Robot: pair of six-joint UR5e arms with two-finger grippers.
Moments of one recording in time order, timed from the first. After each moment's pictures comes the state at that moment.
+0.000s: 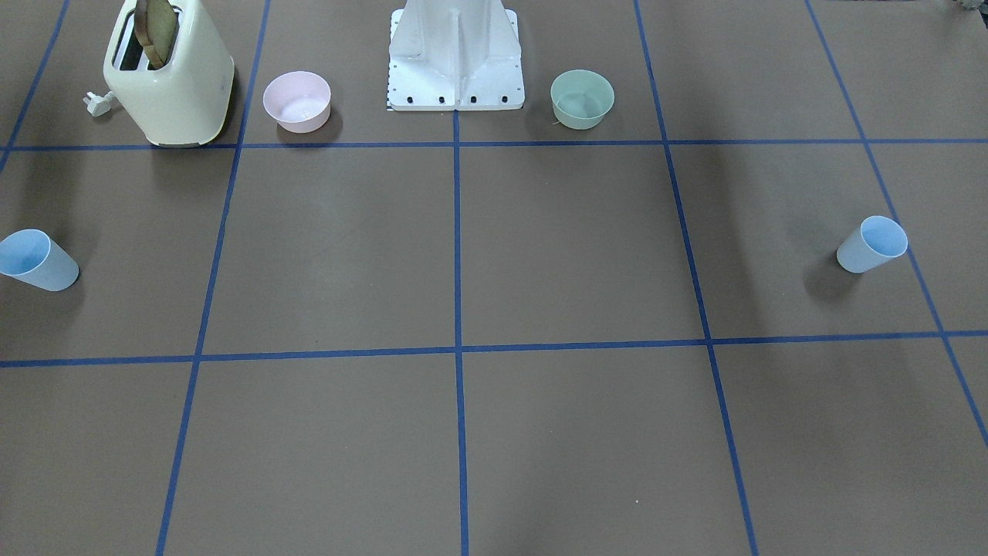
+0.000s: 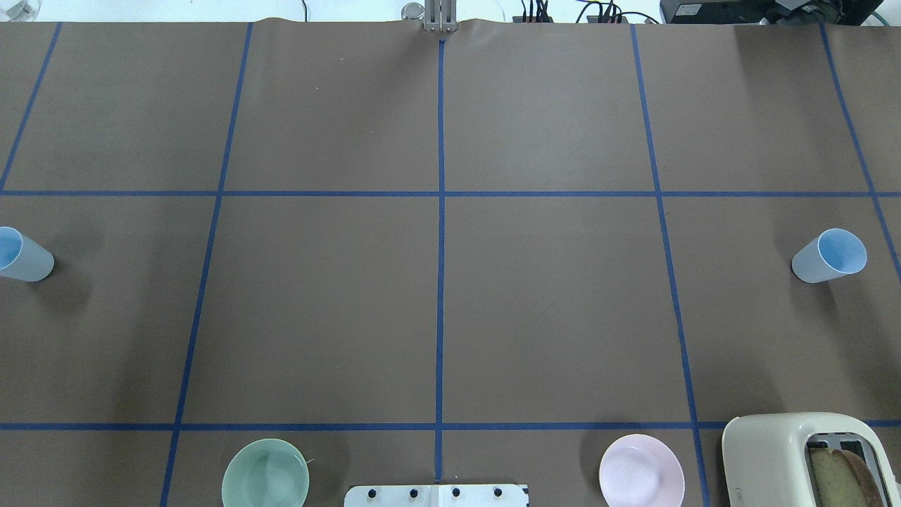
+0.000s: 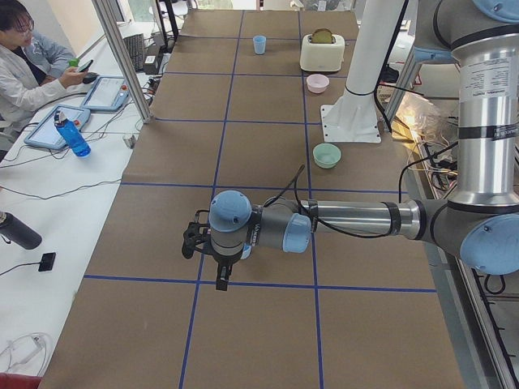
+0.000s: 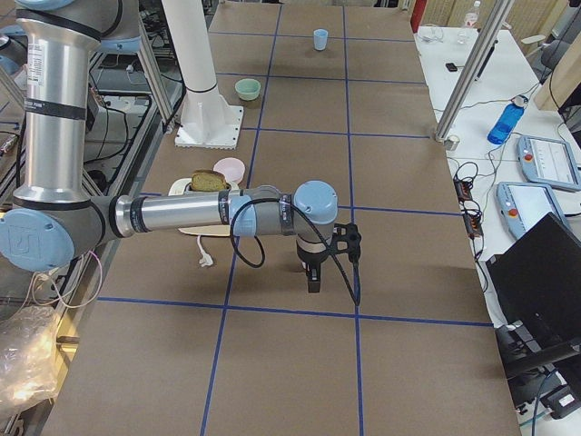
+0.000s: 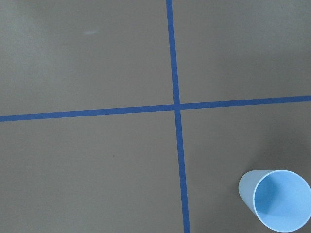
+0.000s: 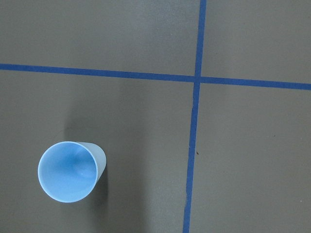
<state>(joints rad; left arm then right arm) -1.60 -1.48 -1.67 -1.74 -2.37 -0.04 1.53 -1.70 1.83 -1.60 2.37 0.02</state>
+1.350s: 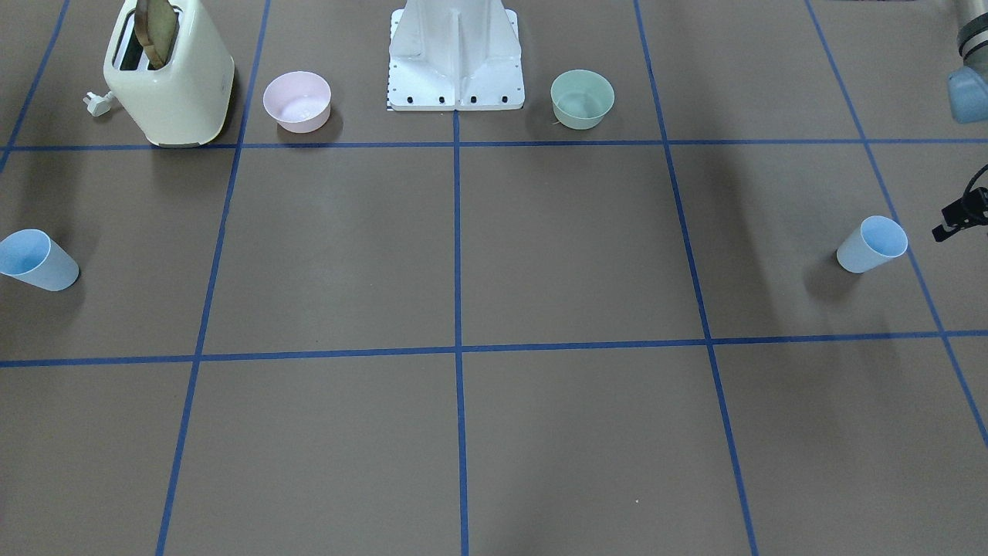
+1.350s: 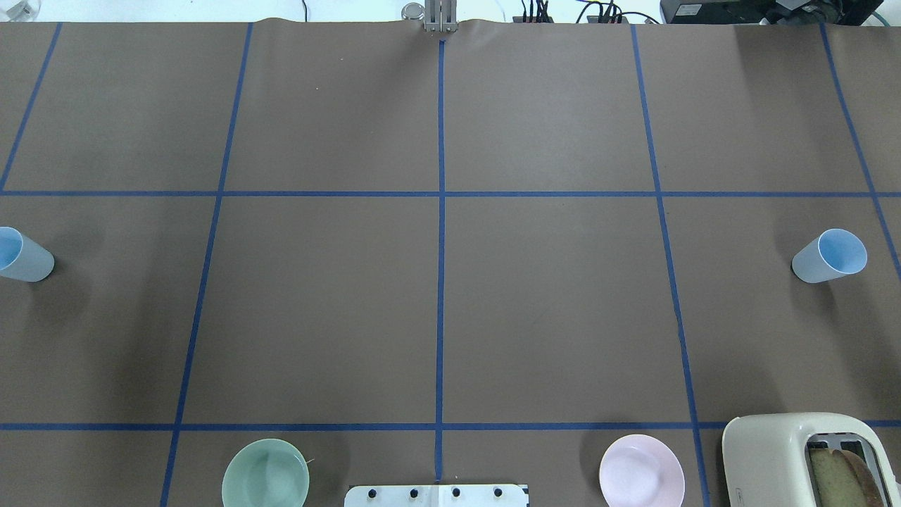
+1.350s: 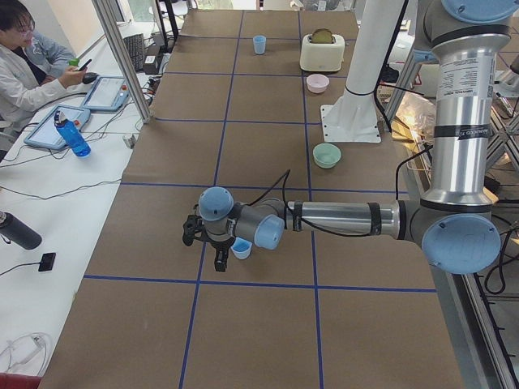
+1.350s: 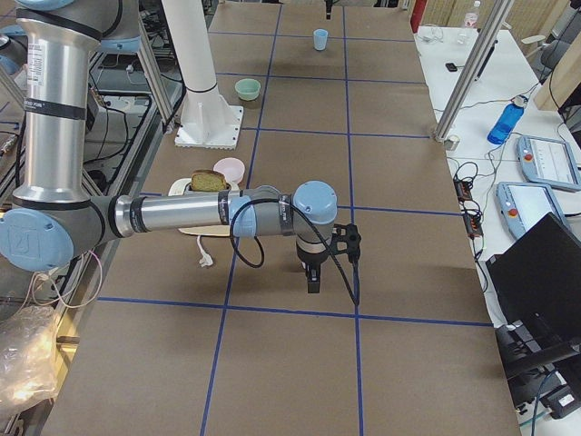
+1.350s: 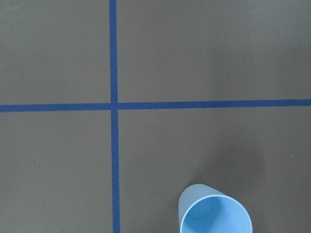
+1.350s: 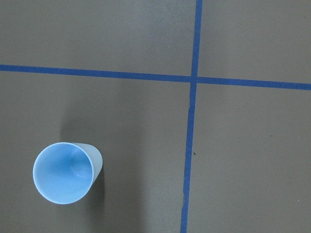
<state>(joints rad) -1.35 -1.55 -1.51 -1.98 -2.37 -0.32 1.53 -1.70 1.83 -1.60 2.36 0.03</state>
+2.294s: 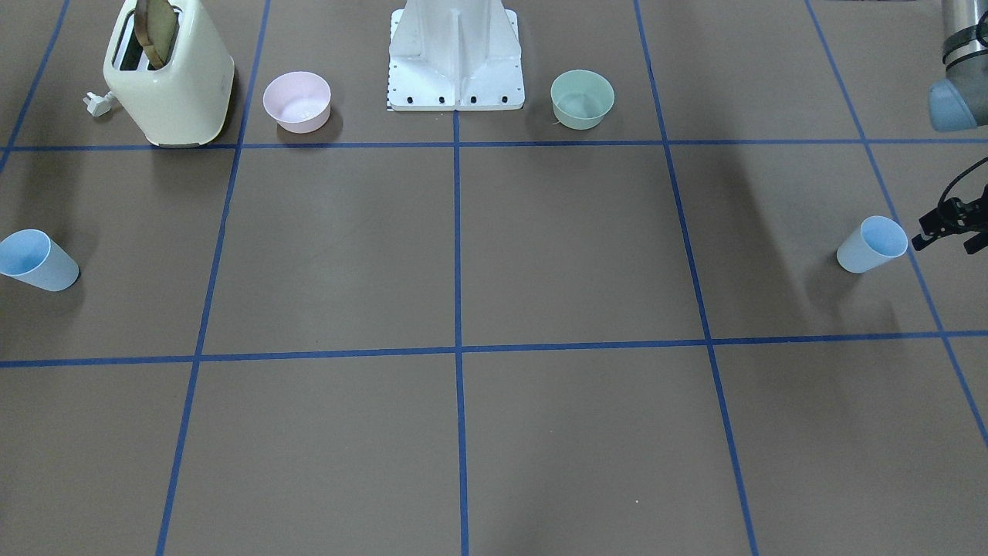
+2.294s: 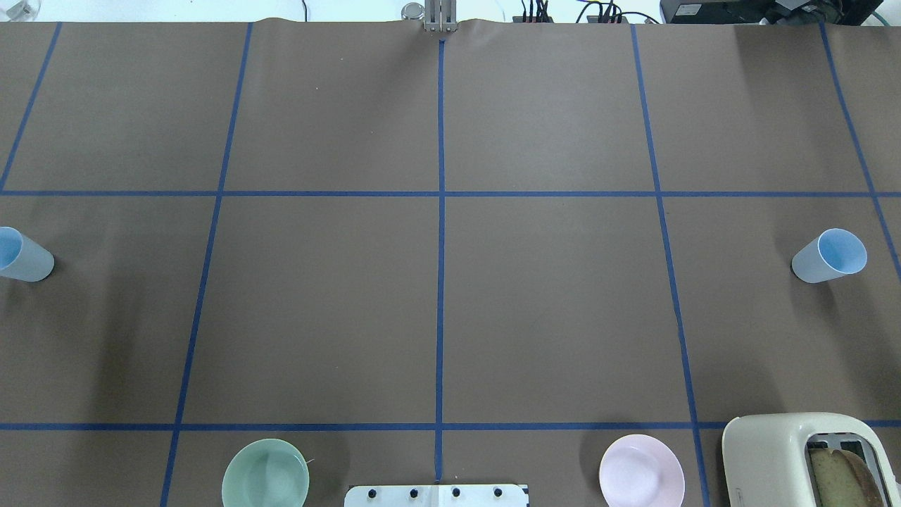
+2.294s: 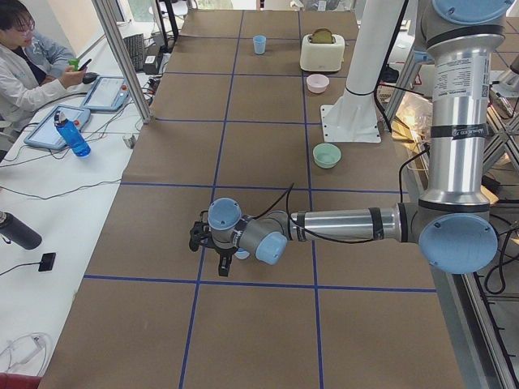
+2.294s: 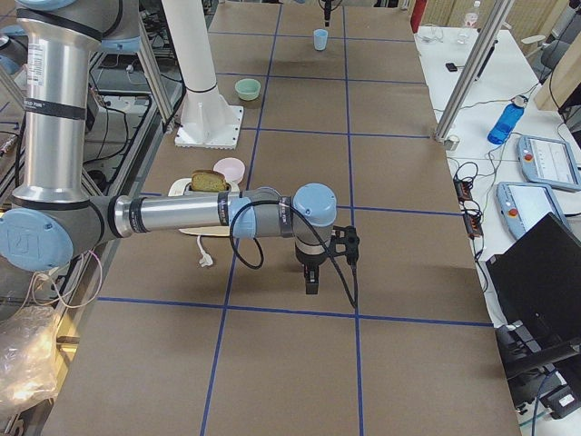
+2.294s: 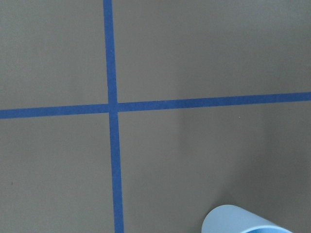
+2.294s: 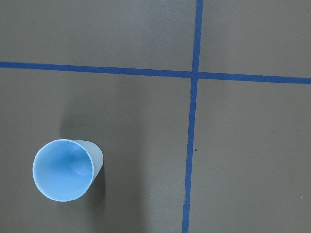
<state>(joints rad) -1.30 -1.52 -1.47 -2.14 -2.35 -0.40 1.52 -1.71 1.82 -1.60 2.37 0.03</state>
